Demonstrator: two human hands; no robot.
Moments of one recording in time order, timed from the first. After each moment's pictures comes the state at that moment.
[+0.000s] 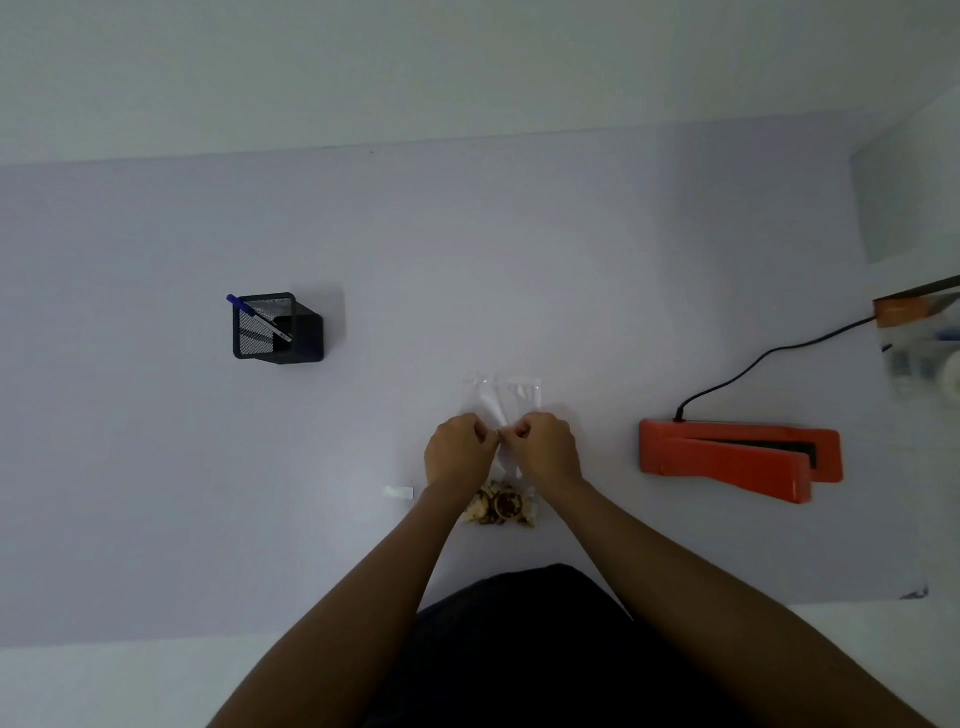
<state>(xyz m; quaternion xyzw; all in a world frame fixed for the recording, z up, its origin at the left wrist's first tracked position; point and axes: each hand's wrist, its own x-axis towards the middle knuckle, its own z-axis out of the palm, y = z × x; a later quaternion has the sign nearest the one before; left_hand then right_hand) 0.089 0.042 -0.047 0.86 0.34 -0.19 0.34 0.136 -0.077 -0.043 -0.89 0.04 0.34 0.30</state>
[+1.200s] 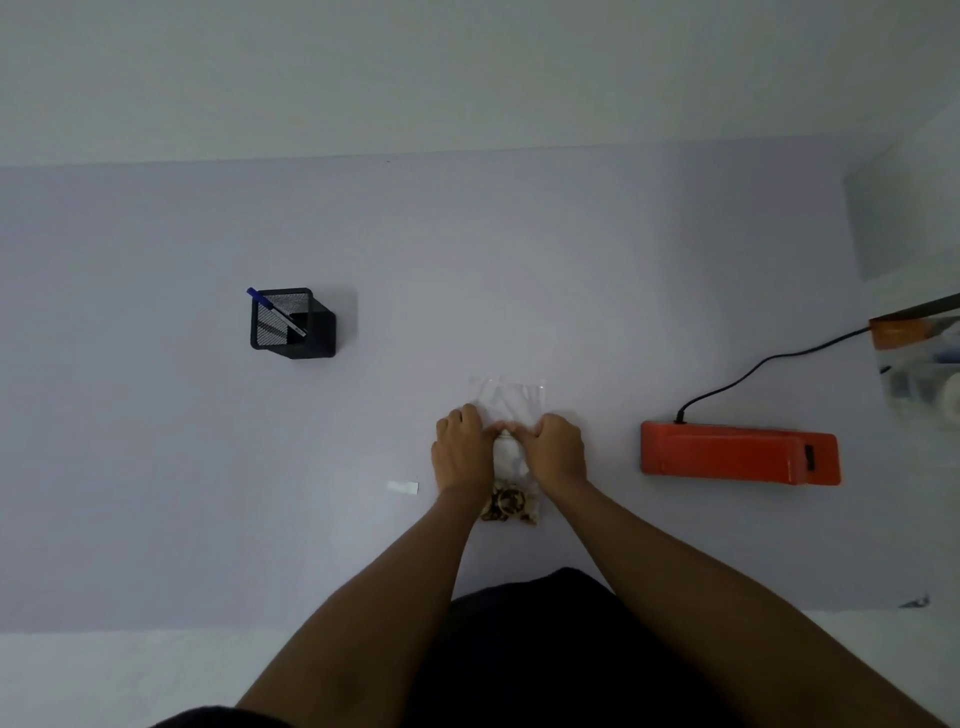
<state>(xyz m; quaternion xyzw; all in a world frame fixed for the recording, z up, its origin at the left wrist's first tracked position) 0.076 0.032 -0.069 0.92 0.30 -0.11 0.22 0.130 -0.082 -0.056 -0.91 0.08 0.30 0.28</state>
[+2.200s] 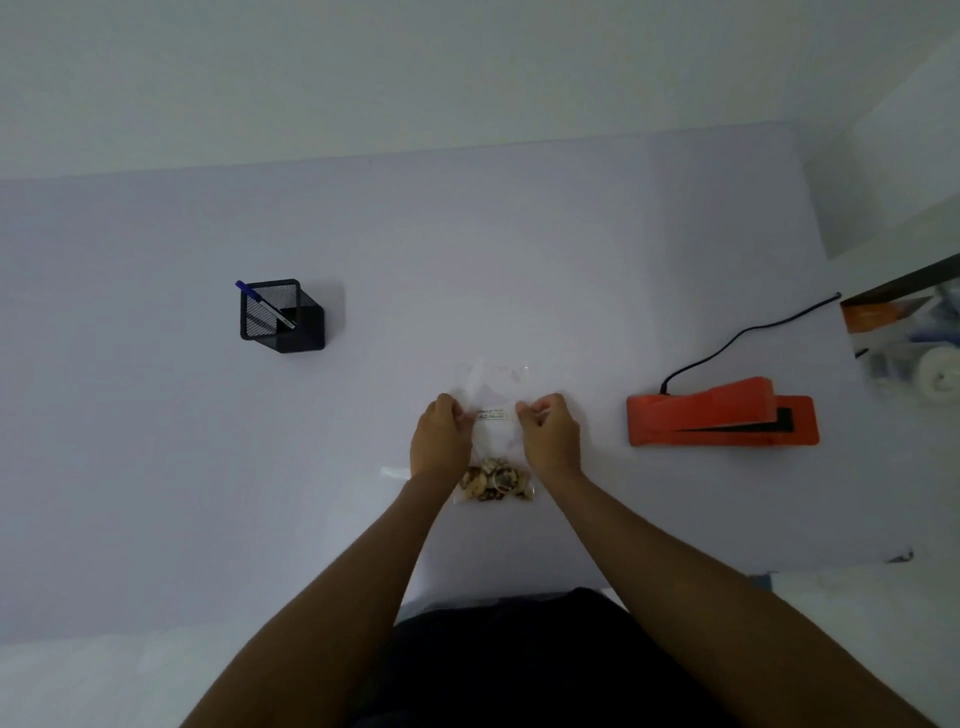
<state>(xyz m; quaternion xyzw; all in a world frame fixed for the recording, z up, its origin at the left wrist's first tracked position) 0.058 0.051 -0.046 0.88 0.31 -0.10 0.35 0.108 -0.092 -0.042 -0.86 0.16 0.22 0.43</state>
